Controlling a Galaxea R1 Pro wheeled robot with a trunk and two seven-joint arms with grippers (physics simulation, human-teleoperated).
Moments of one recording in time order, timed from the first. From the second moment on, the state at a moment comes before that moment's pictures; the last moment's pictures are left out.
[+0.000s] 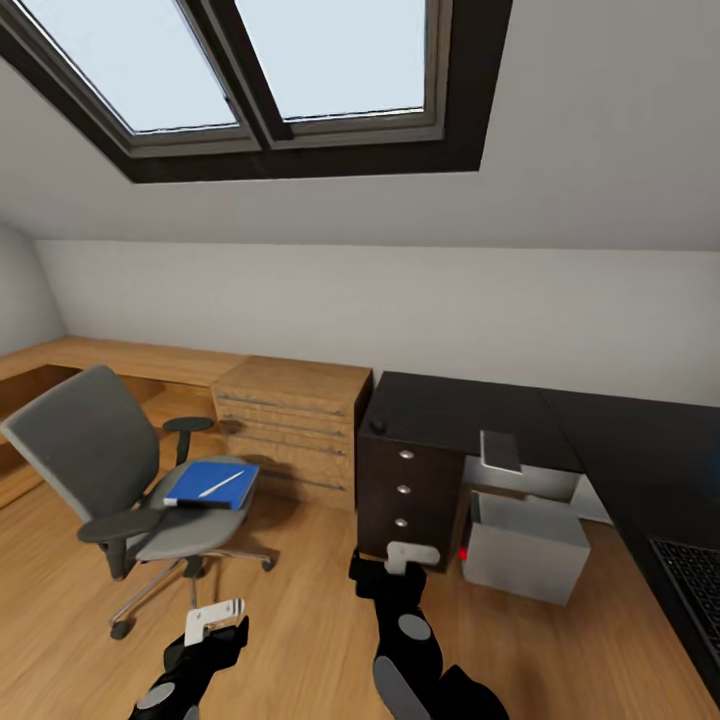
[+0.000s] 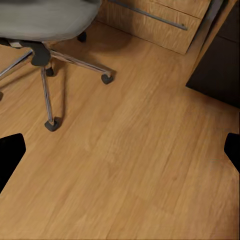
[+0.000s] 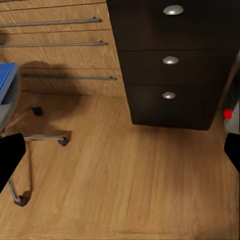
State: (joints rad) left arm -0.05 0.00 -0.04 -1.25 0.21 0.32 0.23; right arm -0.31 0.09 0.70 -1.28 -0.56 0.24 -0.73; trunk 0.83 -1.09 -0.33
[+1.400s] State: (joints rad) left arm -0.09 -0.05 0.02 -1.48 0.22 0.52 0.24; right arm -0.61 0.10 0.56 -1.00 -0.57 0.45 -0.72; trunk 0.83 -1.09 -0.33
